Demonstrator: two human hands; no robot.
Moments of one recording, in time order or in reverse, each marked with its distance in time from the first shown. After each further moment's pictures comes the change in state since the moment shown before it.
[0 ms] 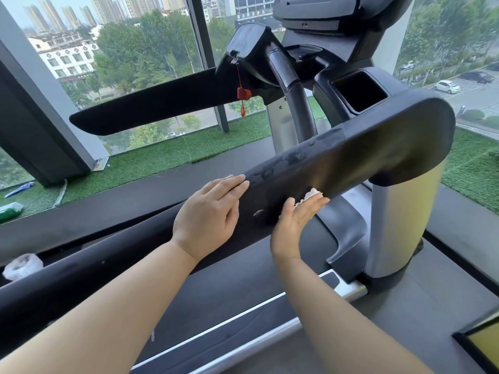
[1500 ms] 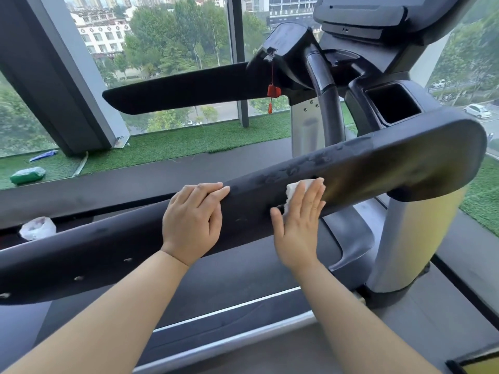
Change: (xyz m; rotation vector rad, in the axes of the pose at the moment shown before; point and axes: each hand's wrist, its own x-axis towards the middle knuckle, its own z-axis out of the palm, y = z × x) left_hand -0.058 -0.020 -0.016 0.132 0.231 -0.184; right_hand -0.008 0.011 -0.013 -0.712 -0.142 -0.724
